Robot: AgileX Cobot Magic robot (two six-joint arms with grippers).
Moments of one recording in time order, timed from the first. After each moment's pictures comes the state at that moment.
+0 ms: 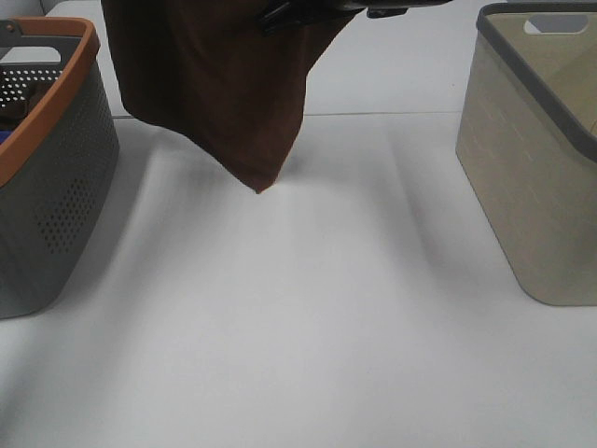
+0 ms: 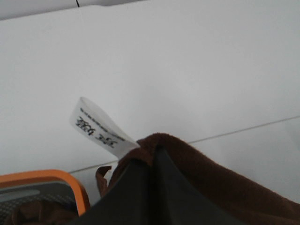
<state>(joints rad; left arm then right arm) -0.28 2.11 -2.39 0.08 0.95 -0.02 0.69 1.87 -1.45 1.74 -0.63 -2.05</state>
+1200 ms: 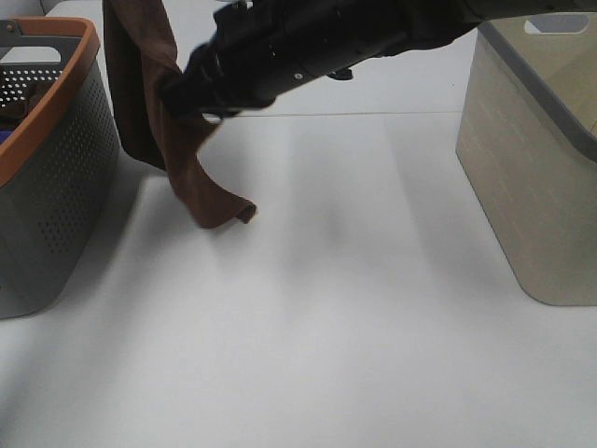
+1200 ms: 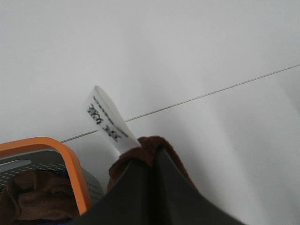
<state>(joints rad) -0.28 2.11 -2.39 0.02 1.07 0.06 0.63 1.86 -1.37 1.02 0.44 -1.15</state>
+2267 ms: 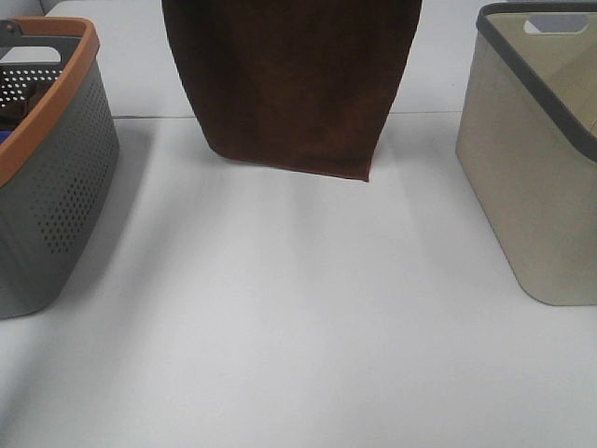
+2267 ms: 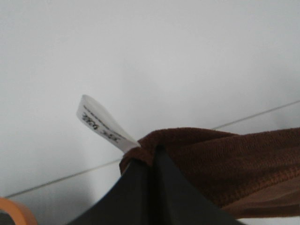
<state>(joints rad) -0.29 2.22 -2.39 0.01 0.82 0.02 0.36 1.90 -1.61 -0.64 0.20 0.41</state>
